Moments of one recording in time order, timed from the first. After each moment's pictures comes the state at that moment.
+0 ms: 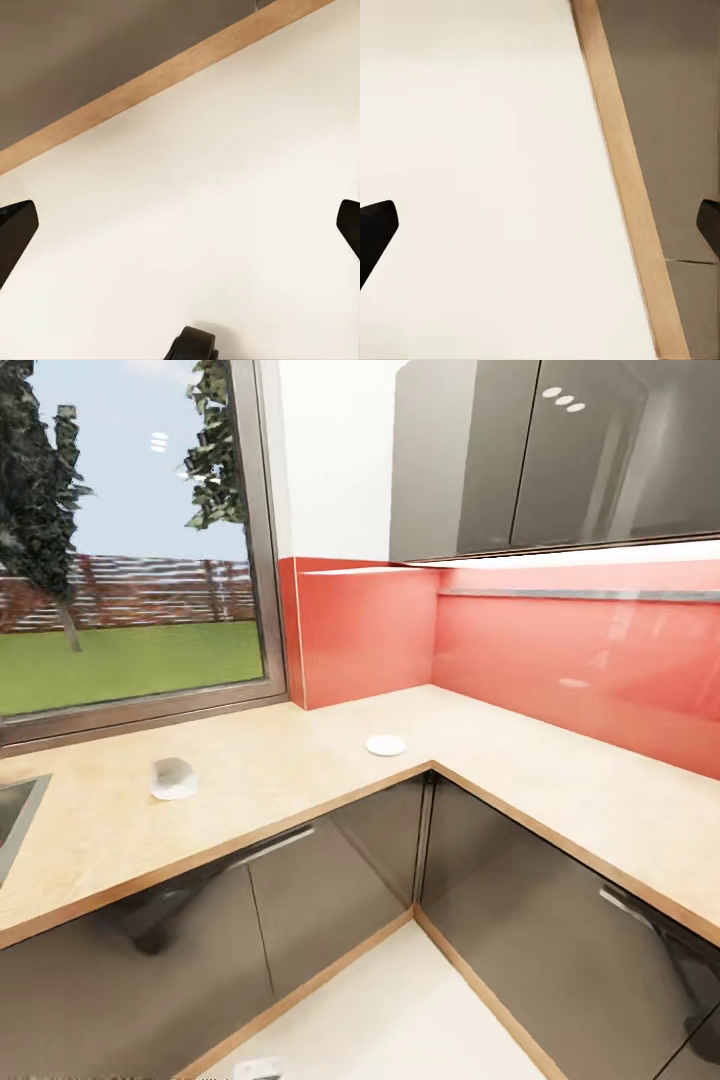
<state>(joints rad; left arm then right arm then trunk) -0.45 -0.17 -0.92 0.00 0.95 -0.11 0.51 -0.21 -0.14 0.21 -0.27 0.21 -0.30 -0.02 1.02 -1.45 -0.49</state>
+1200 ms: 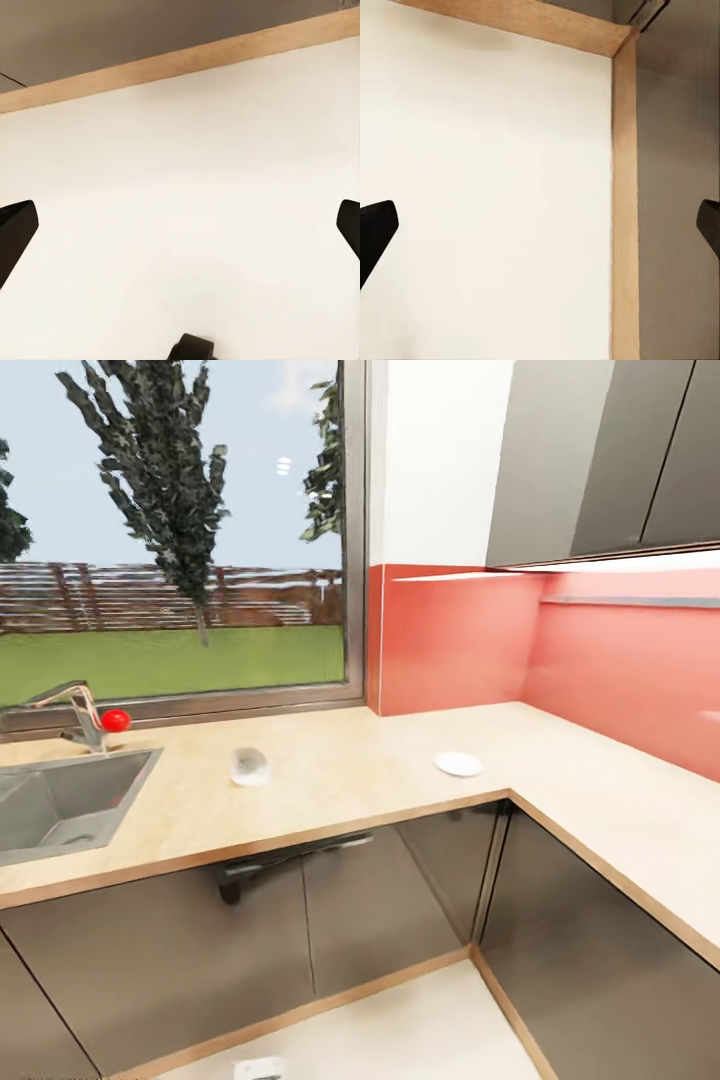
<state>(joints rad) -0.46 -0.17 -0.92 0.00 0.94 -0.11 0.51 -0.21 -0.14 0.21 -0.27 0.21 -0.30 -0.02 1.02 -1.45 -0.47</state>
